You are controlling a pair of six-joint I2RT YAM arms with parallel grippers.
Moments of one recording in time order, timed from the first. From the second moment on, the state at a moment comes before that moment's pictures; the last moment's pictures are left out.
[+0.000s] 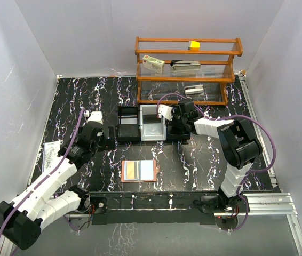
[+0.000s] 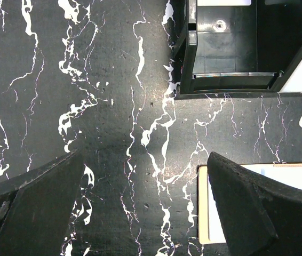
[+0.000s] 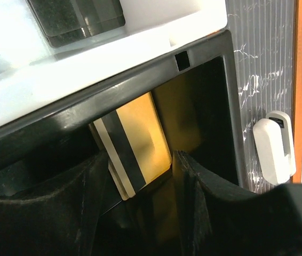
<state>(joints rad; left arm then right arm) -0.51 0.90 0.74 -0.64 -0.35 -0.37 0.40 1.82 0.99 0.14 -0.12 -0.96</state>
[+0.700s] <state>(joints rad) -0.51 0.91 0.74 -0.64 -0.35 -0.37 0.39 1.73 0.99 0.12 -0.16 -0.88</state>
